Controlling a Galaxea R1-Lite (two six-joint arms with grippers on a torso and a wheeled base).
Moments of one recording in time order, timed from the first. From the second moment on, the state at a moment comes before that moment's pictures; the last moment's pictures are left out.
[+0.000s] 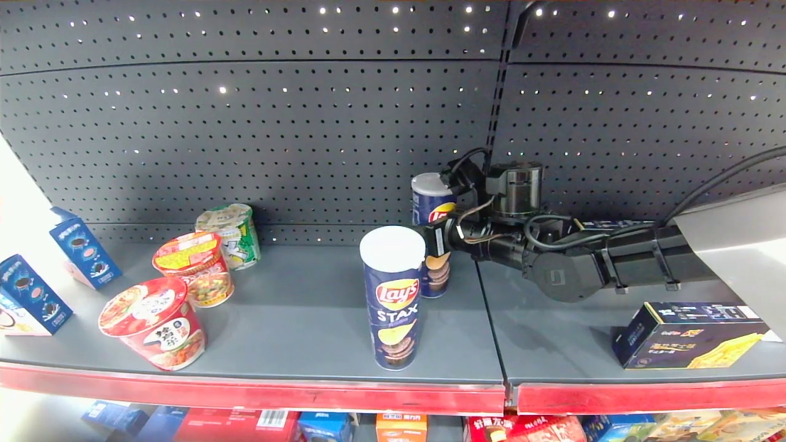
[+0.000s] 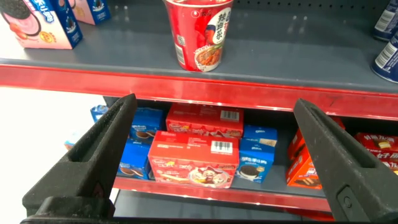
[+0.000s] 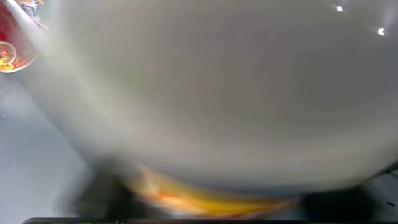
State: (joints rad) left arm 0.00 0.01 0.00 0.00 0.07 -0.04; right arm 0.60 2.14 -1.48 -0.52 0.09 -0.06
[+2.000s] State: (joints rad) left arm 0.00 0.01 0.00 0.00 0.07 -0.04; right arm 0.61 2.06 -1.34 -0.46 -0.02 -0.06
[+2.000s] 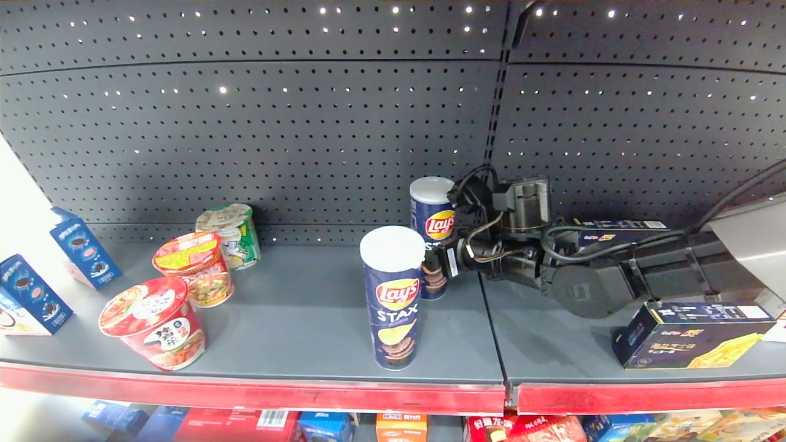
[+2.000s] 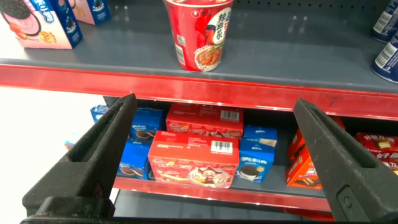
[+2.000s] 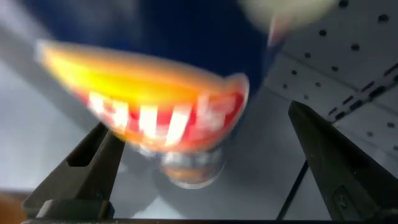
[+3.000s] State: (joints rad) left arm 0.00 0.01 0.00 0.00 0.07 -0.04; right arm 0.68 2.10 -1.41 -0.39 -0.15 0.02
